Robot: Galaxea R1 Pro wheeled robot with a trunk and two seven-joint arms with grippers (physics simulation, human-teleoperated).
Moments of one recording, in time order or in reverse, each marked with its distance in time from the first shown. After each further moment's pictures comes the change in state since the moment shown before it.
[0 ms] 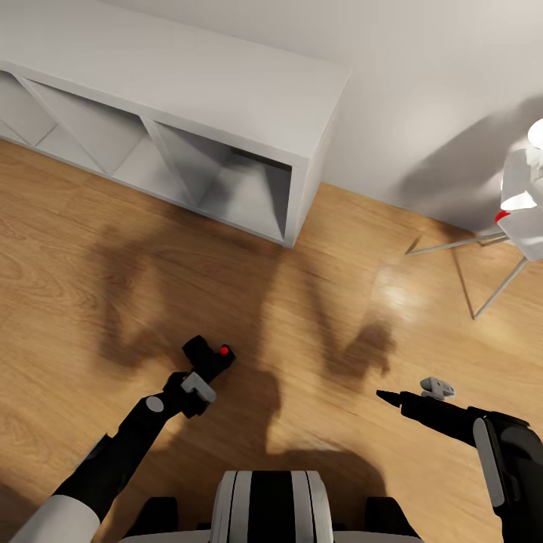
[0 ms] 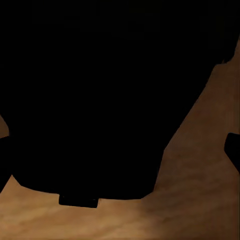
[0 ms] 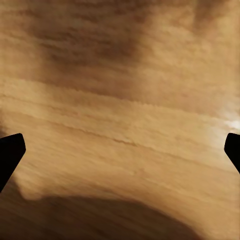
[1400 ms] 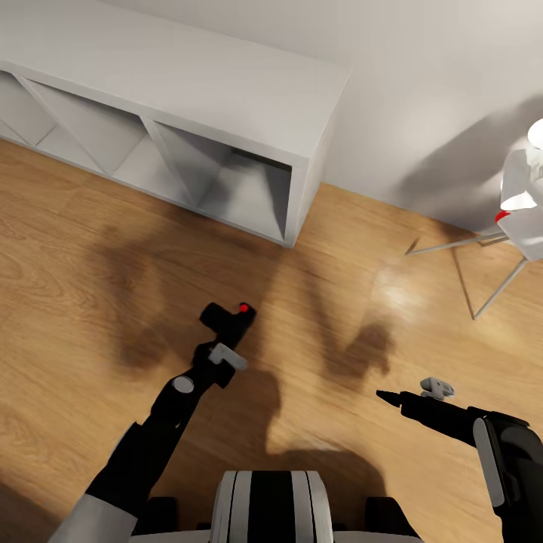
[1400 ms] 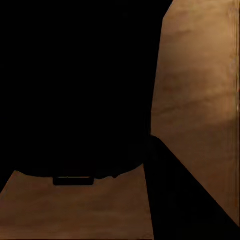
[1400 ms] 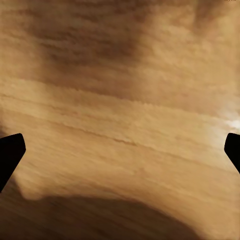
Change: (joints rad) left arm 0.000 -0.165 -0.003 -0.237 0.012 0.109 0.100; right arm 0.000 0.000 0.000 0.000 0.000 0.001 0.001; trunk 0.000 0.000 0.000
